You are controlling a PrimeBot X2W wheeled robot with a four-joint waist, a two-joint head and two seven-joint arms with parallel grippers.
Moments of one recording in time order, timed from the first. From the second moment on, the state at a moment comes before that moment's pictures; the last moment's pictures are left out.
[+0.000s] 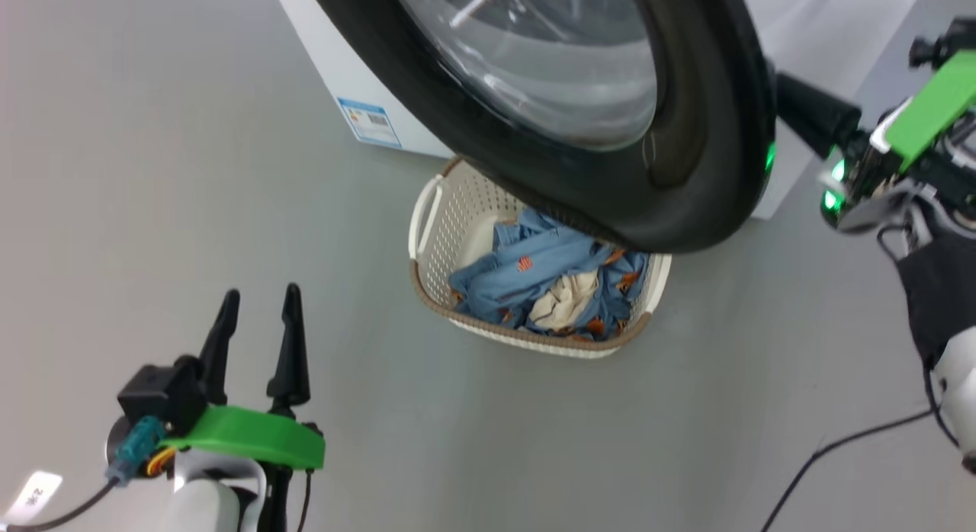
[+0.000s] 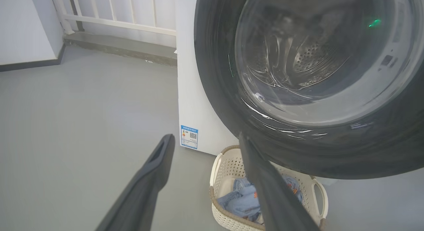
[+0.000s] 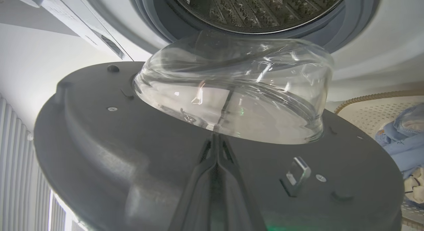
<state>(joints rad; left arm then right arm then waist) -0.26 0.02 -0.10 0.26 -0.33 -0.09 -0.26 -0.91 -0.34 0.18 0.70 1.65 0.13 0.68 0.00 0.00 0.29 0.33</state>
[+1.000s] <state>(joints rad) -0.13 0.02 -0.05 0.30 -0.30 -0.11 -0.26 -0.58 -0.21 0.16 0.59 1.70 0.13 0.77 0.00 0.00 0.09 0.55</state>
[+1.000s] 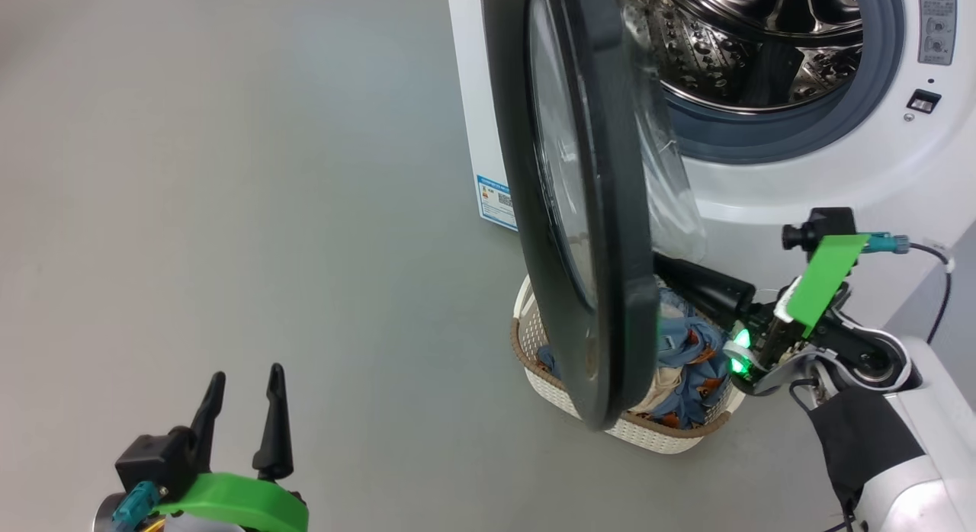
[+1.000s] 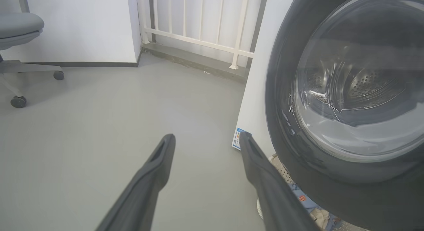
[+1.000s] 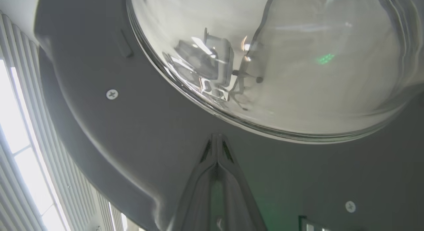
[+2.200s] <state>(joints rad) -0.12 0.03 -0.07 0.33 -0.28 -0.11 -0.26 -0.50 -0.19 0.10 0.51 1.65 0.13 0.76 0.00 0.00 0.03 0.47</state>
